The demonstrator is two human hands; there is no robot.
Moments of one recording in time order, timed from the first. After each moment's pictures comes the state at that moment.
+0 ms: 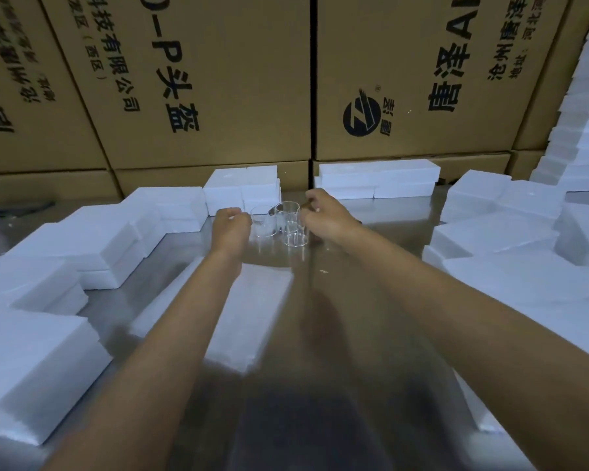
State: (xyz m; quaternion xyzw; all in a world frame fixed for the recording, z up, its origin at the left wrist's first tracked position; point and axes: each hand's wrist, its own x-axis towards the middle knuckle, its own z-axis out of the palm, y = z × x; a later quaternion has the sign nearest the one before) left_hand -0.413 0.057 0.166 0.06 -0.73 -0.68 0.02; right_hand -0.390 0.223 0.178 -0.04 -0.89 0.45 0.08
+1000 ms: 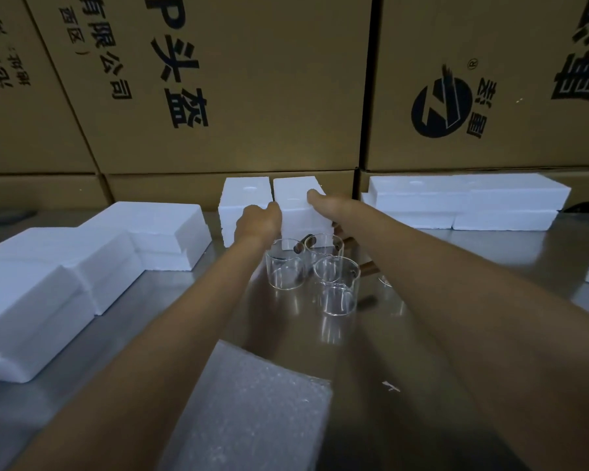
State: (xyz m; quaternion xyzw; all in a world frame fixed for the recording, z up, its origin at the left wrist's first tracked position) left_hand -0.643 0.100 0.132 0.09 -0.83 -0.56 0.03; right_hand -0.659 0.236 0.150 -0.15 -0.88 0.45 -0.03
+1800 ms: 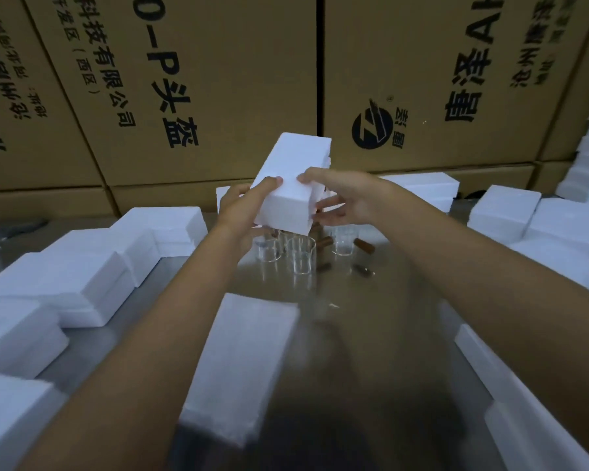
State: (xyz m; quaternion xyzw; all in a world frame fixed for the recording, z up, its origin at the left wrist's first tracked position) left_hand -0.484 0.079 0.212 -0.02 -0.68 -0.73 -0.03; right_hand -0.442 0.252 0.251 -0.12 -0.74 0.66 -0.03
